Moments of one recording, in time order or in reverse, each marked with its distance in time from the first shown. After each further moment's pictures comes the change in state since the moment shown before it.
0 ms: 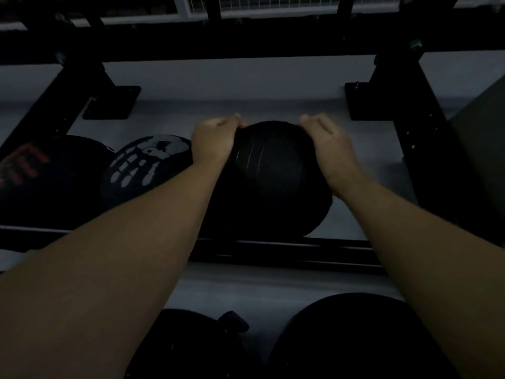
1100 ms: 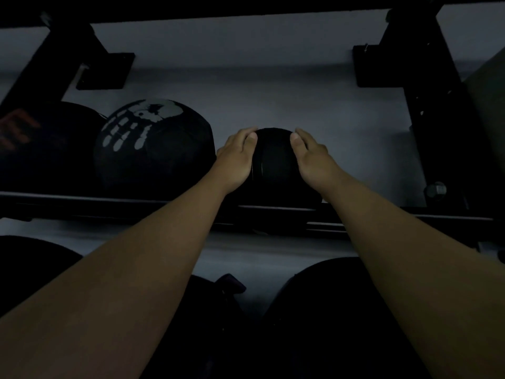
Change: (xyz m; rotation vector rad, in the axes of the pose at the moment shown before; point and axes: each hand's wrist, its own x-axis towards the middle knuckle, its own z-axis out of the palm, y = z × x) left_hand -0.061 -0.065 0.017 0.334 -0.422 0.062; right_hand -0.033 0.071 0.018 -0.262 -0.244 0.231
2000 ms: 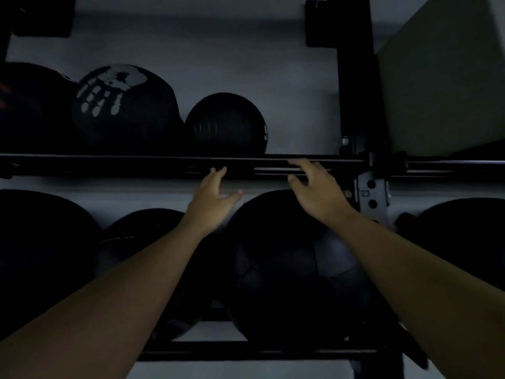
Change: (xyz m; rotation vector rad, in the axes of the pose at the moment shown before) left_hand -0.192 0.043 0.025 -0.087 -0.245 -0.305; right_hand -0.209 0.005 -0.100 -0.265 -0.047 0.111
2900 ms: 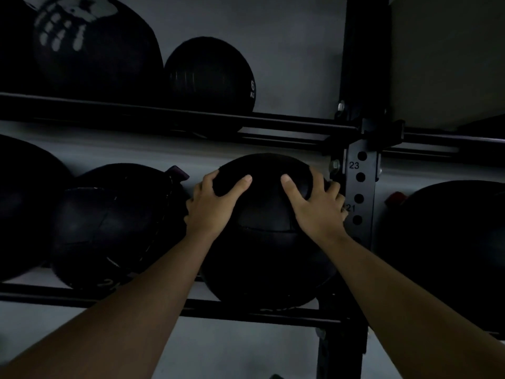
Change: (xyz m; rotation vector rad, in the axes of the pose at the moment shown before) left_hand -0.051 -0.008 0.100 -0.195 0.179 -0.330; right_hand -0.061 0.076 0.020 -0.081 -0.006 0.359
